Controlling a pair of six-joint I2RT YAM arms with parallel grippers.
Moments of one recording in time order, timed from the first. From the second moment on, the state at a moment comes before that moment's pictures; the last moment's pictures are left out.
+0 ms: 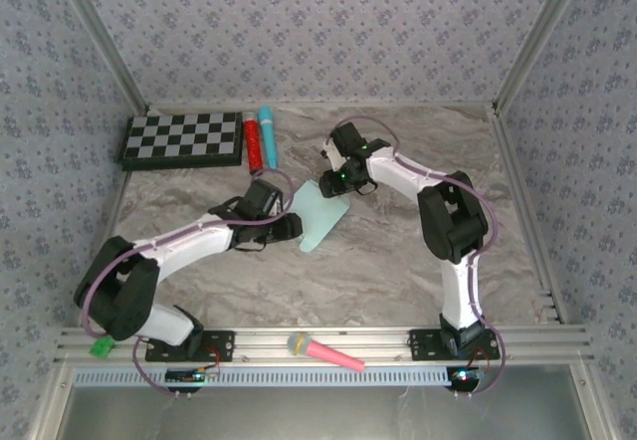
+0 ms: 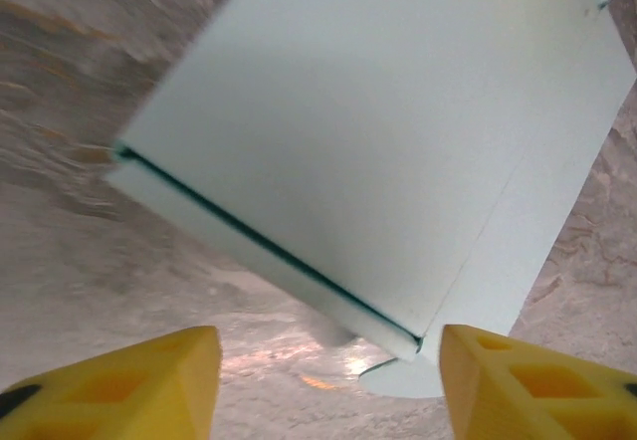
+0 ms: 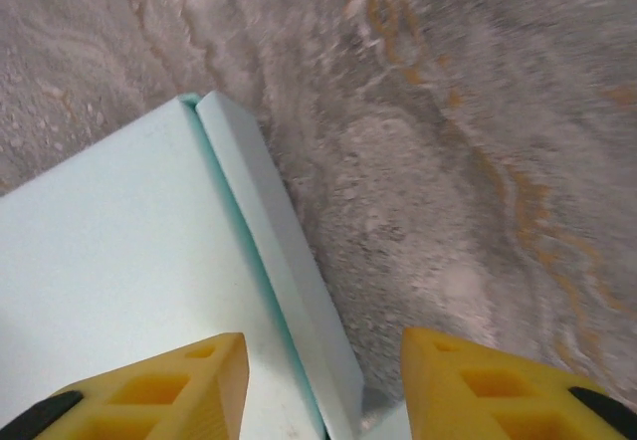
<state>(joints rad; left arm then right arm) -0.65 1.42 0.80 -0.36 0.10 -0.72 0.52 2.02 1.57 -0.67 -0.18 0.11</state>
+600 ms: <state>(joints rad) -0.47 1.66 1.07 -0.38 0.15 -0.30 0.46 1.58 1.09 -0.52 -0.17 0.32</state>
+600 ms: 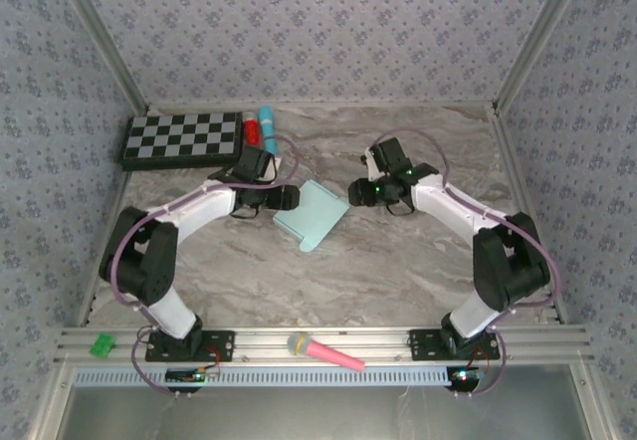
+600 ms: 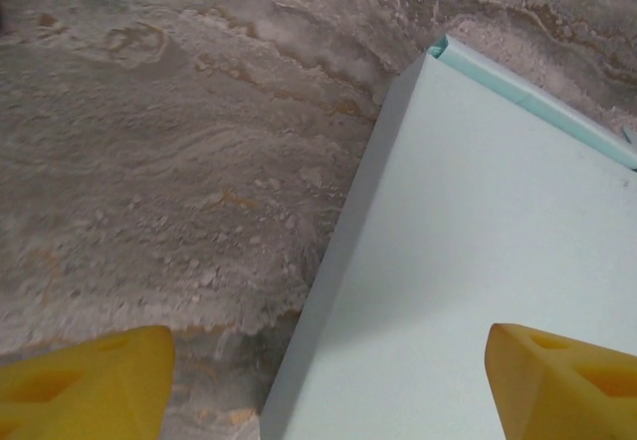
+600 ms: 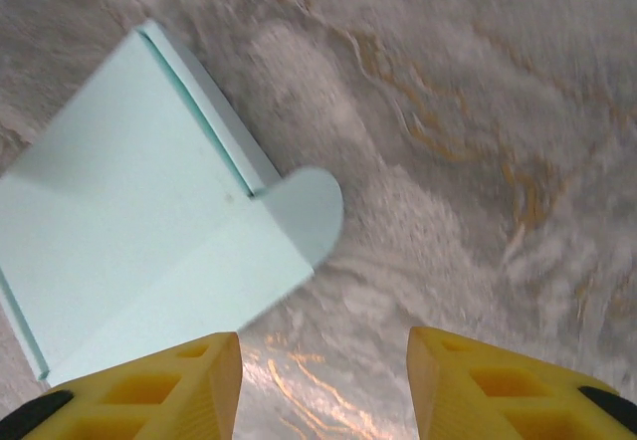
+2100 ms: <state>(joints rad) -0.55 1.57 0.85 -0.15 0.28 -0.52 0.50 1.58 0.76 -0.02 -0.36 0.69</state>
